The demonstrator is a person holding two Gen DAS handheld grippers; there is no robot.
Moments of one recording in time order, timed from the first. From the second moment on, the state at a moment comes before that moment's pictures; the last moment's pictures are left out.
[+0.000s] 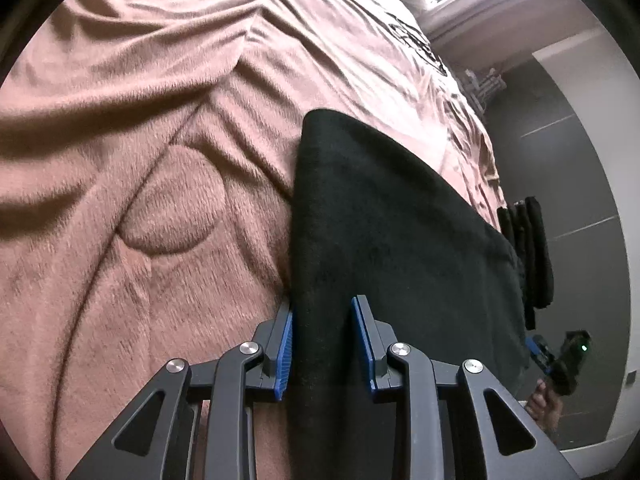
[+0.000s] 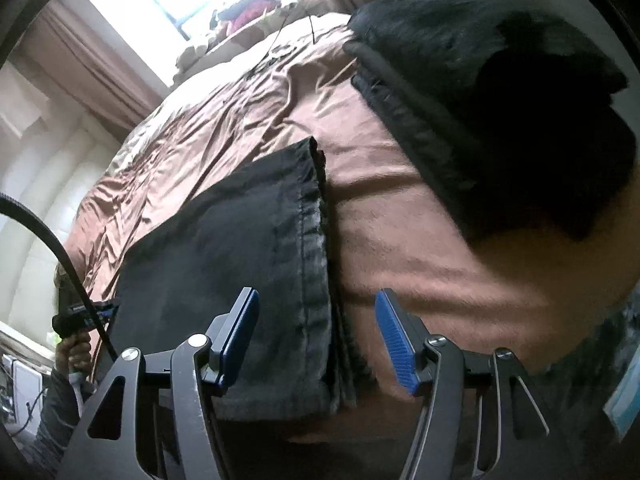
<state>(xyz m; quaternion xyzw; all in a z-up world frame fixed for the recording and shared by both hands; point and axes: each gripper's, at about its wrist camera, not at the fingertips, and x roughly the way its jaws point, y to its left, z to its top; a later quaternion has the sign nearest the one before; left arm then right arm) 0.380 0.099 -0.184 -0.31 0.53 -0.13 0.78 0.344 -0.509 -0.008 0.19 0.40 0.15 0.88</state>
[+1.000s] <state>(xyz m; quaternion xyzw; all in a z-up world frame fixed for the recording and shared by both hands) 0.361 0.106 -0.128 -0.29 0.46 -0.15 0.82 0.425 -0.493 -0.037 0.20 0.46 0.26 0.82</state>
